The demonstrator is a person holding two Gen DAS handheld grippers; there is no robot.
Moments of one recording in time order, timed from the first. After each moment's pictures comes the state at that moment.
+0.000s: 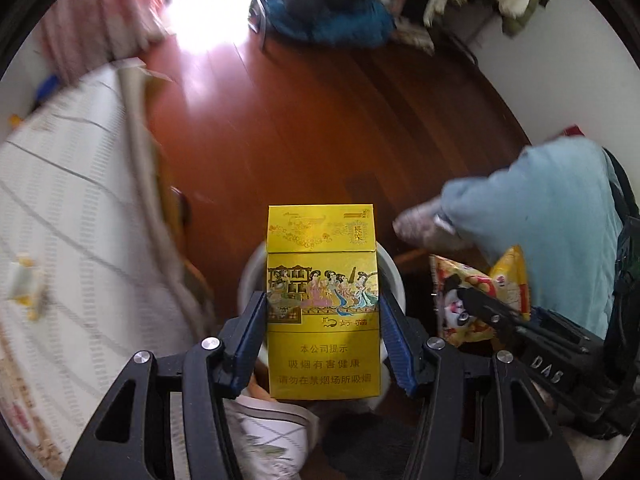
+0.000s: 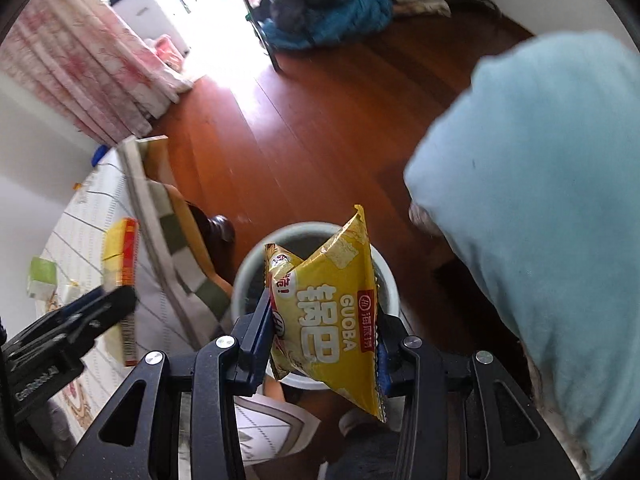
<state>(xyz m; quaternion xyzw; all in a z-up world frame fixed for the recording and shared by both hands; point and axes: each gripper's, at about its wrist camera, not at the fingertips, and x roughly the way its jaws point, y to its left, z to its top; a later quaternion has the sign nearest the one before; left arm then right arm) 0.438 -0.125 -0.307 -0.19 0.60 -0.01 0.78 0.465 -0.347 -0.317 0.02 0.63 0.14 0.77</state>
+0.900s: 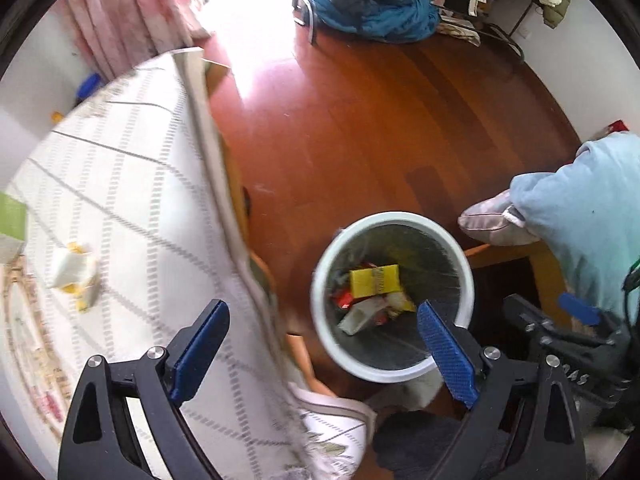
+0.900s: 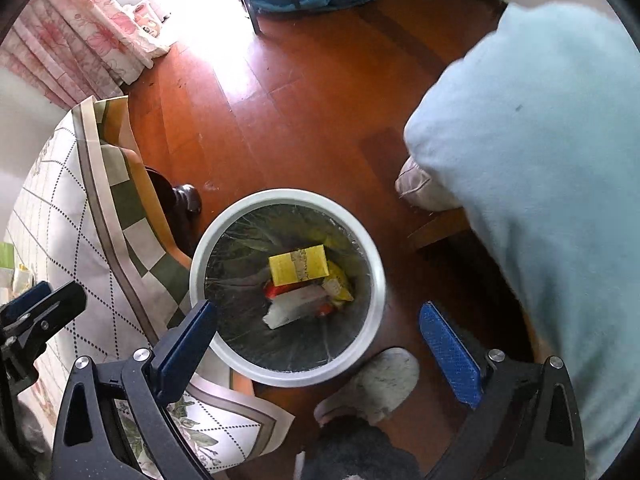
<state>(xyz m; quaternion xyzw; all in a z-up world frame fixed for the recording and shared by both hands) 0.411 -0.099 -0.310 -0.12 0.61 0.10 0.78 0.465 -0.317 -0.350 -0.05 0.64 0.11 0.76</state>
